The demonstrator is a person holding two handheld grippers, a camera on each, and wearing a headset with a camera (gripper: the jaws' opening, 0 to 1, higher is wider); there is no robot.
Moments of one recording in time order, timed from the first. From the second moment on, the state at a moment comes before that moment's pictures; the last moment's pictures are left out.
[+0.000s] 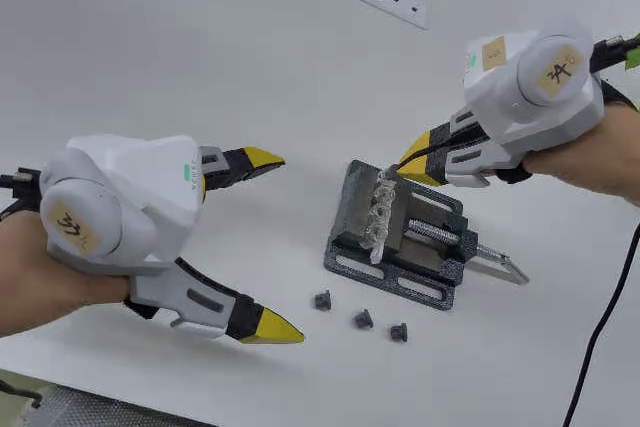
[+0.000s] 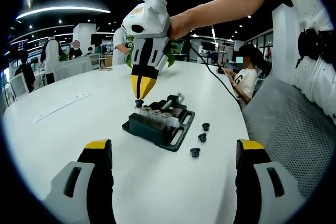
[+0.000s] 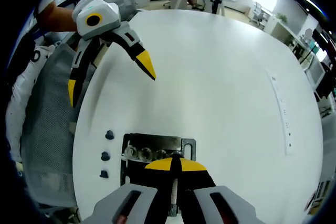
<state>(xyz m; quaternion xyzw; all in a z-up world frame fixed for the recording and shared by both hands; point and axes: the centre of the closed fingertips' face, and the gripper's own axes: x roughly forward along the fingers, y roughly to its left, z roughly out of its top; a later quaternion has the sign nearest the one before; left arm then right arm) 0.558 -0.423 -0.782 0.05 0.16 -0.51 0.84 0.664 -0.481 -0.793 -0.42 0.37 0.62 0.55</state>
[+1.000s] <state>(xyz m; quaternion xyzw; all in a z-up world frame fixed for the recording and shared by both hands) 0.557 -0.424 -0.783 0.05 0.16 -0.51 0.84 0.665 -0.481 -0.800 -0.47 0.37 0.62 0.51</state>
